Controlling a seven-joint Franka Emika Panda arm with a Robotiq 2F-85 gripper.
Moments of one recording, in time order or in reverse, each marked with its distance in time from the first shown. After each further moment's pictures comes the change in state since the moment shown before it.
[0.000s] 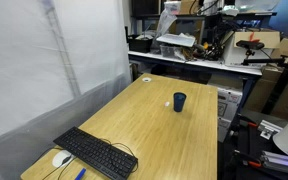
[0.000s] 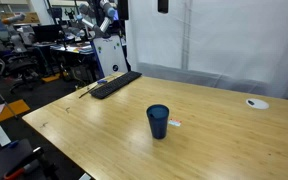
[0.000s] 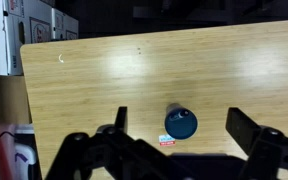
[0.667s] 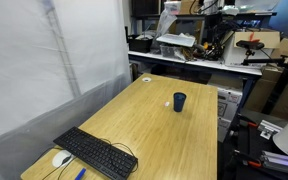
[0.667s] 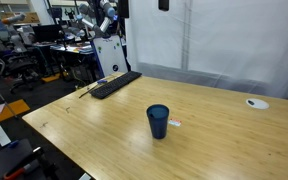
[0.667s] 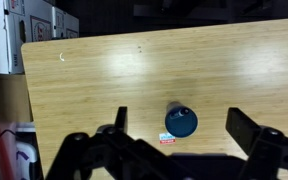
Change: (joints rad) arm 0.000 -0.003 0.000 0.003 0.000 0.001 0.000
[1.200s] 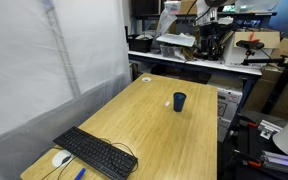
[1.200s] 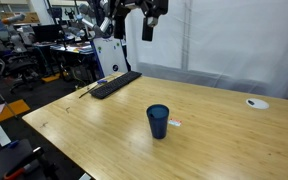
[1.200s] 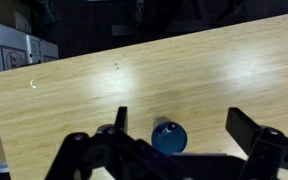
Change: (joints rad) arm 0.007 0.095 0.023 -0.006 0.082 -0.023 0.117
